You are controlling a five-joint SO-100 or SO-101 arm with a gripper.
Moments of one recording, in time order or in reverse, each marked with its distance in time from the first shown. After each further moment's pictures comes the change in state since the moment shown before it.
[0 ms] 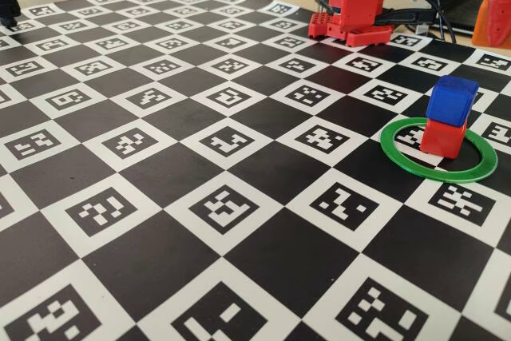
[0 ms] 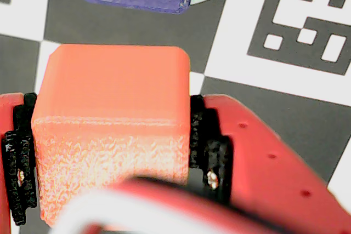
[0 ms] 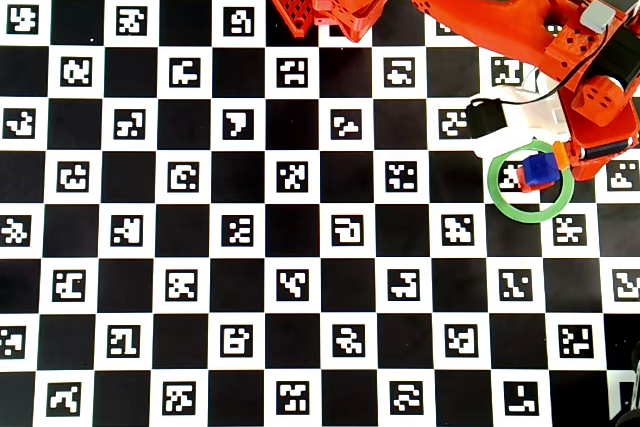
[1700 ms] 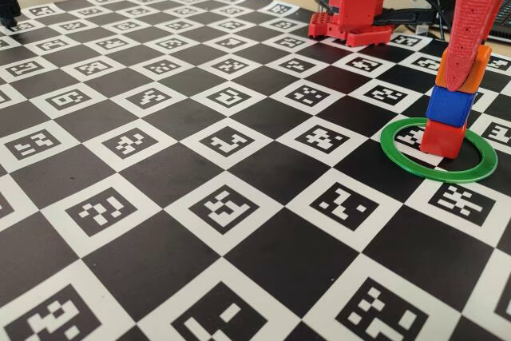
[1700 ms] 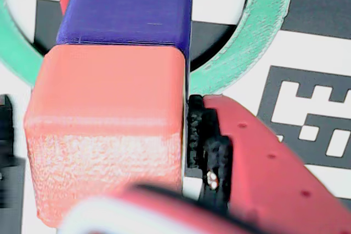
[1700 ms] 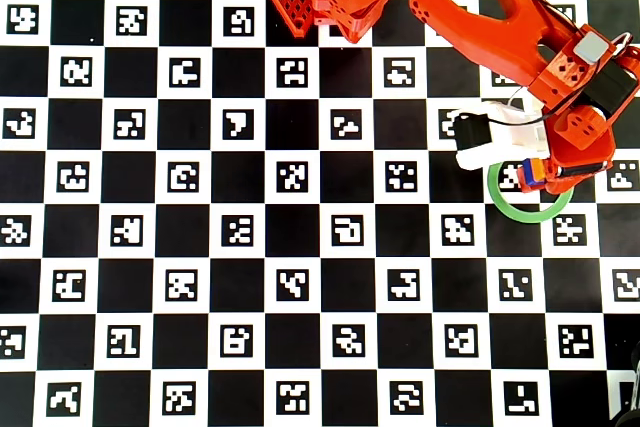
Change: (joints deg) arm 2.2 -2.0 8.3 -5.7 0.7
